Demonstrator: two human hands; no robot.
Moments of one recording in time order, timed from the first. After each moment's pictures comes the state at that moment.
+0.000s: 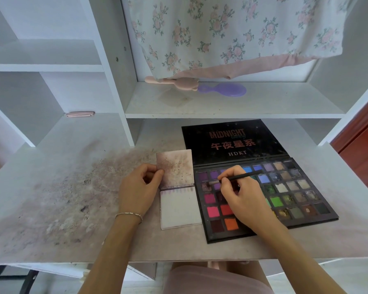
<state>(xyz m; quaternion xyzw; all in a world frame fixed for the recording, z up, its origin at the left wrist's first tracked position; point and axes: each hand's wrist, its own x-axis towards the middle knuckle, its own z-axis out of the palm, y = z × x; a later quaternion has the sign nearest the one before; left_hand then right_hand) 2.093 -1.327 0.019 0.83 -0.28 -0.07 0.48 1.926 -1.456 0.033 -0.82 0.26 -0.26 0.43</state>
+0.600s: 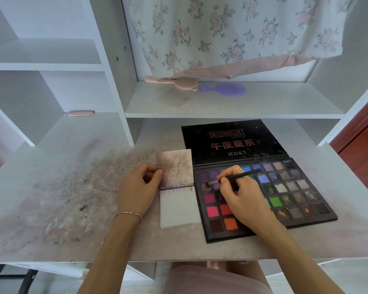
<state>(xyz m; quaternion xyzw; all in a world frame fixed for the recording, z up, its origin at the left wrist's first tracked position) 2.094 -1.326 0.017 0.82 -0.28 -0.07 0.49 1.927 -1.457 0.032 -0.83 0.26 -0.25 0.43</state>
